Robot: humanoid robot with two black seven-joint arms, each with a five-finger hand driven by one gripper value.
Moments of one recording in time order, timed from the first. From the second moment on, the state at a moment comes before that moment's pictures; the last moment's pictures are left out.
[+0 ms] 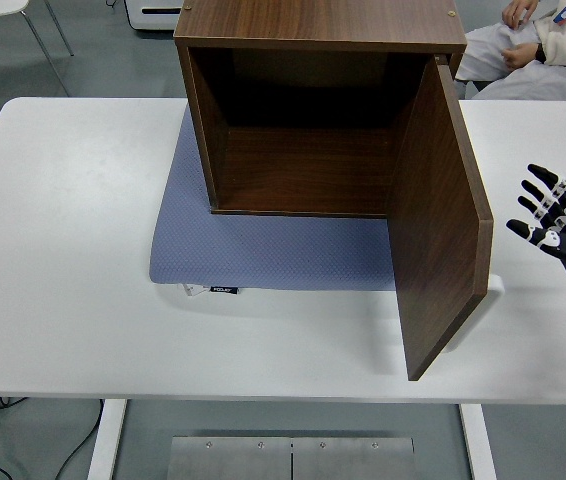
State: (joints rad) left arm 0.15 0.00 -0.17 -0.17 0.09 0.12 -0.04; right arm 0.20 -0.72 0.86 1.40 -0.38 0.03 0.53
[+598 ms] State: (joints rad) left arm 0.15 0.00 -0.17 -0.17 0.09 0.12 -0.04; right arm 0.20 -0.73 0.86 1.40 -0.39 0.07 0.53
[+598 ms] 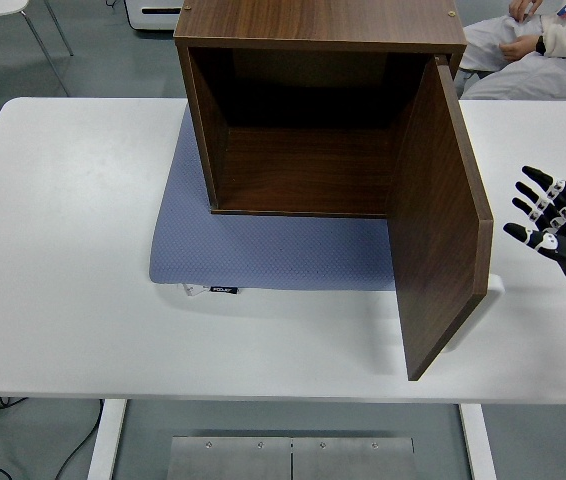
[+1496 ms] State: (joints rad) left arm 0.15 0.00 -0.17 -0.17 0.09 0.12 -0.04; right arm 0.18 -0.72 0.79 1.51 -0.60 0.08 0.54
